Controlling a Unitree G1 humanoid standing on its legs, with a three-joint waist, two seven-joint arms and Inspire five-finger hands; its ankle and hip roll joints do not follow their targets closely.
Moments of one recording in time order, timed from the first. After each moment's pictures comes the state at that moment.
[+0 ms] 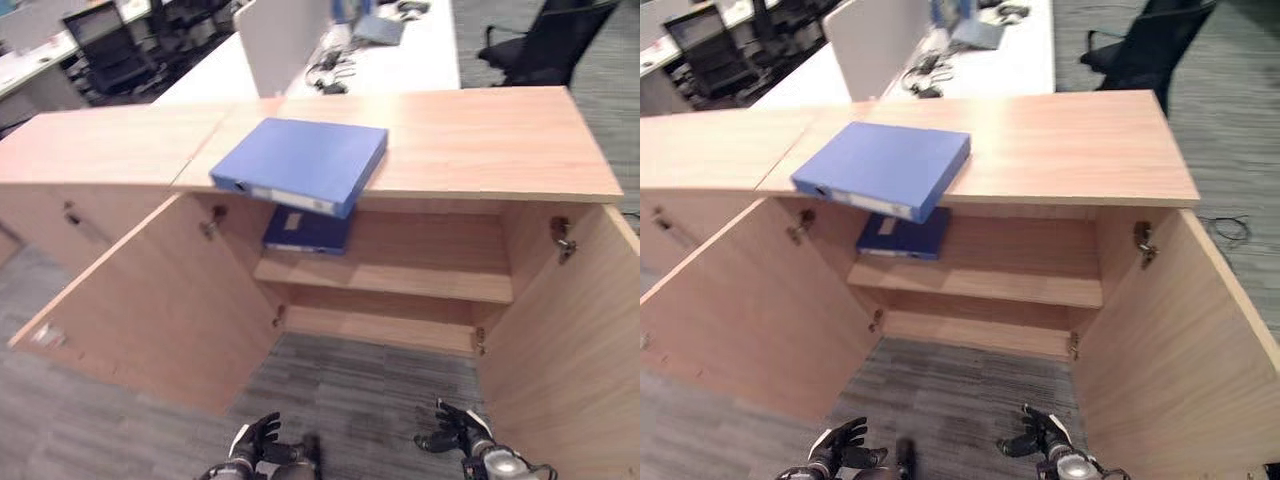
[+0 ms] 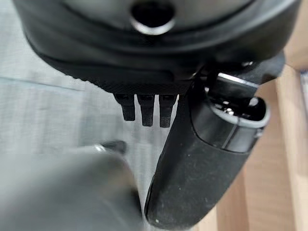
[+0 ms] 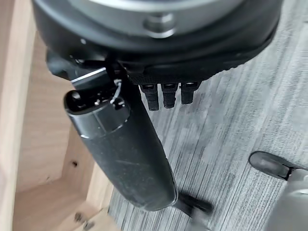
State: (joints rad) left arm 0.05 0.21 -0.23 1.05 -0.19 -0.16 0.00; right arm 0.00 -0.34 0.36 1.06 0.26 -0.11 0.04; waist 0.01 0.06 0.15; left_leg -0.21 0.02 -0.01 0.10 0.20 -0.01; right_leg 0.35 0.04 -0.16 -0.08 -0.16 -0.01
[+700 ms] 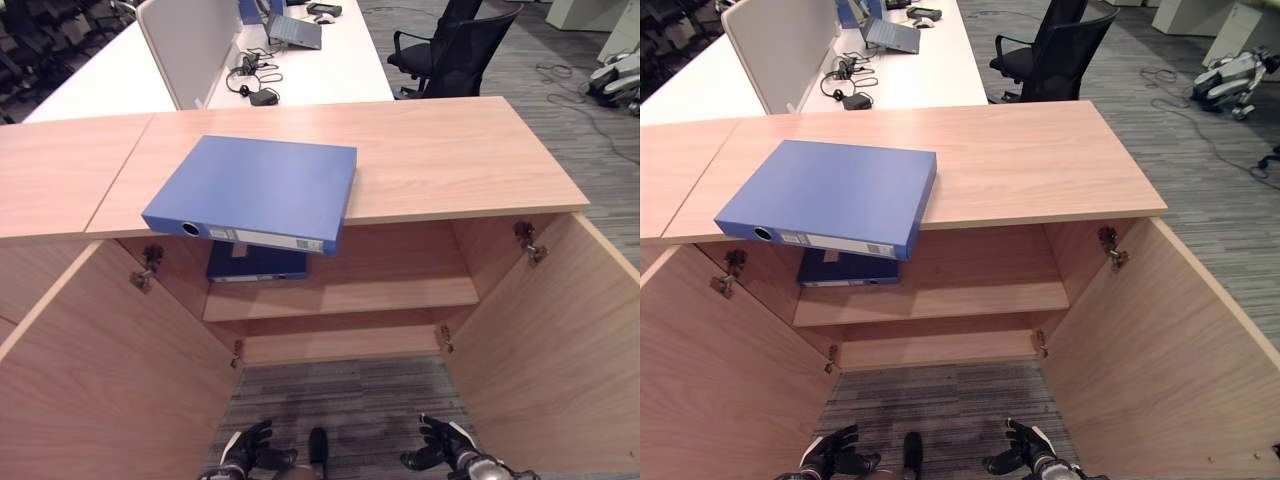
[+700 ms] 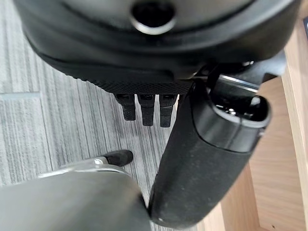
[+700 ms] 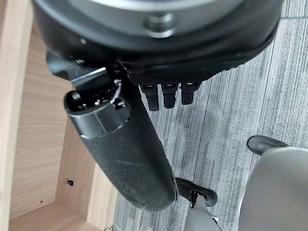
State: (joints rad) left arm 0.02 0.25 -0.20 1.09 -0.19 -0.15 -0.01; right arm -0.06 -0.25 0.36 1.07 0.20 -0.10 0.04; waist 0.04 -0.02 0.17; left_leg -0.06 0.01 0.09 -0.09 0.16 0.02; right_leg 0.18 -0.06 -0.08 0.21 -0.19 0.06
